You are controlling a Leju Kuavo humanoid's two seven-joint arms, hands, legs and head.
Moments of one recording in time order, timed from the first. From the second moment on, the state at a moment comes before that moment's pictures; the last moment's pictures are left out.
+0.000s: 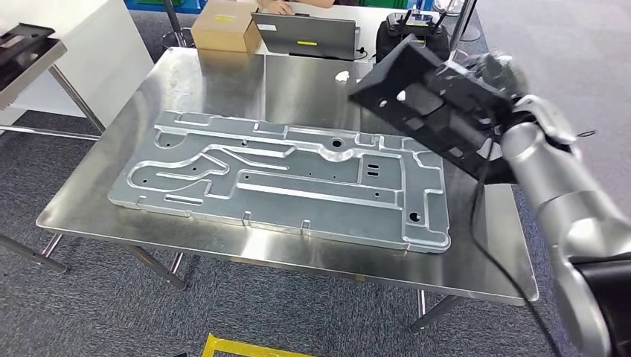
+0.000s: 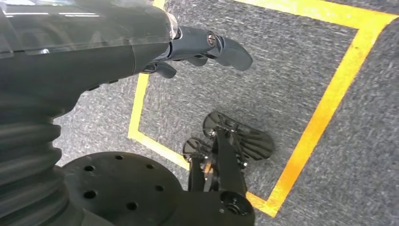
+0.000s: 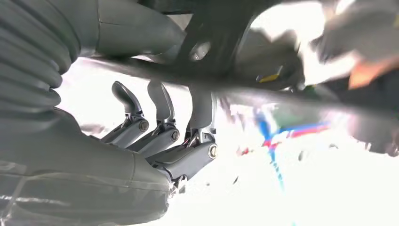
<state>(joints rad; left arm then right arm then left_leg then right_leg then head) -0.07 -0.01 -1.07 -0.15 1.46 0.22 -0.30 -1.27 -0.03 0.47 -0.45 0.72 -0.18 -0.19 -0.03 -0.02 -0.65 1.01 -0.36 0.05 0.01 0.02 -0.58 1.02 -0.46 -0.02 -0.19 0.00</state>
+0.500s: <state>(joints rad) -0.06 -0.01 -1.07 -0.15 1.44 0.23 -0.29 -1.13 0.16 0.61 -0.40 0.77 -0.19 -0.17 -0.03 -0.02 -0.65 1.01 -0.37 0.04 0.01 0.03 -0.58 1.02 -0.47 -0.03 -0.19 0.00</state>
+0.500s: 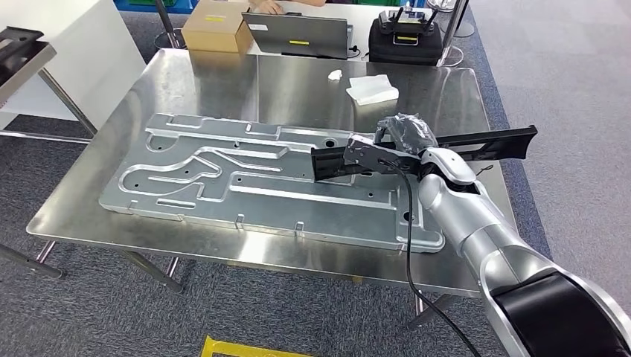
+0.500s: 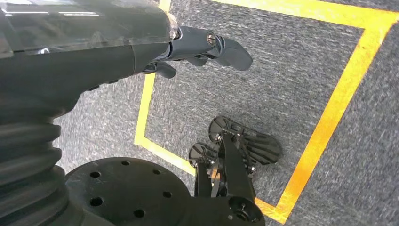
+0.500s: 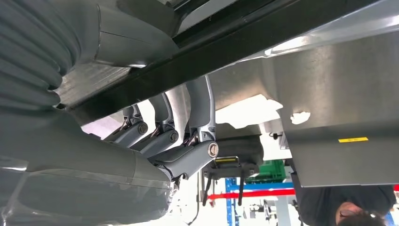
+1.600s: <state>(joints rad) -0.07 0.00 -1.11 -0.15 1.40 0.24 -0.27 -1.25 0.31 0.62 -0.35 0.80 -0.15 -0.06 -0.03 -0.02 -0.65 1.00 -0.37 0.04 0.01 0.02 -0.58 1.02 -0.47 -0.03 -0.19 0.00</state>
